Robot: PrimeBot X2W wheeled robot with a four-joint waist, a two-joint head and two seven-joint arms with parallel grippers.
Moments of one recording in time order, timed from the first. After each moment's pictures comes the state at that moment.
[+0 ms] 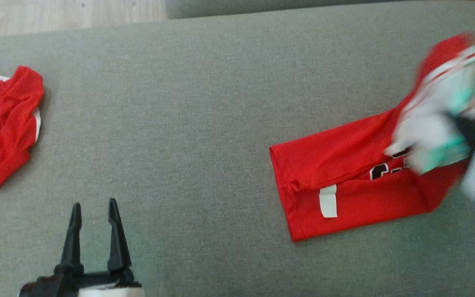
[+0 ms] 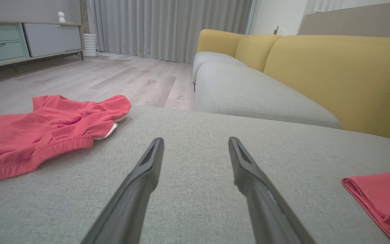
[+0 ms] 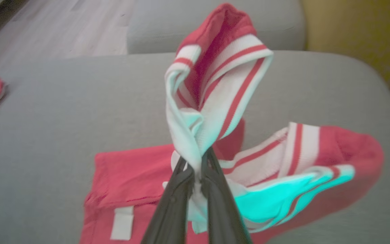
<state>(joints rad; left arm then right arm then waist) 0.16 0.06 -0.08 -0.05 -0.24 0.02 -0.26 -0.26 -0.34 -0.16 -0.28 0.52 0.12 1.04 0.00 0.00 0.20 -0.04</state>
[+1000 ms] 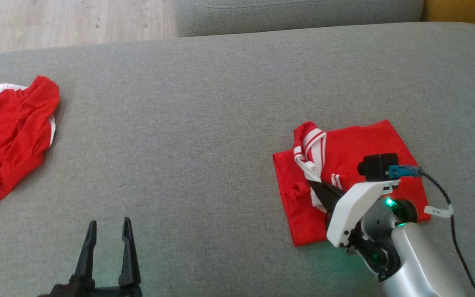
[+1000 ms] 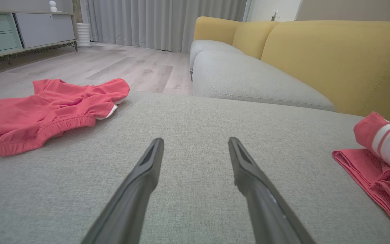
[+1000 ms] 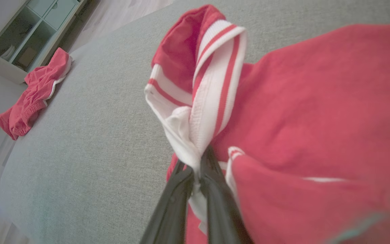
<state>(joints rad) 0.20 0.05 -0.09 0.05 -0.21 0.00 -0.26 -0.19 -0.06 0.25 0.23 0.49 0.12 0.50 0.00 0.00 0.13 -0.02</state>
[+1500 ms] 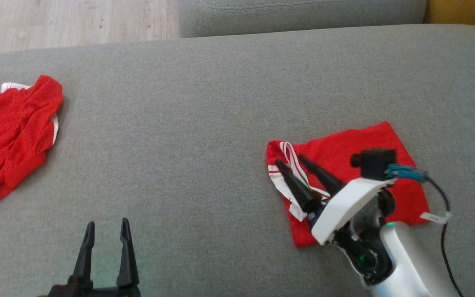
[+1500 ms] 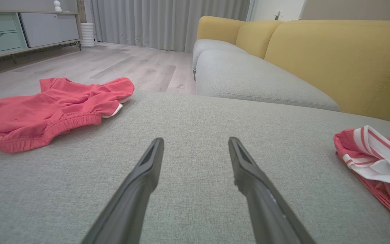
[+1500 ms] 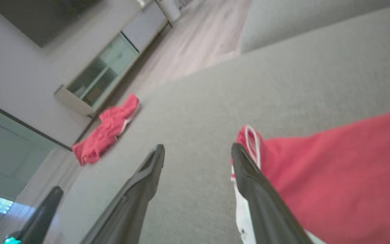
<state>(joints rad) 0.20 0.05 -0.09 0.06 -0.21 0.00 -0.26 -0.19 -0.06 0.36 0.16 0.60 0.12 0.38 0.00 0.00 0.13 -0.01</state>
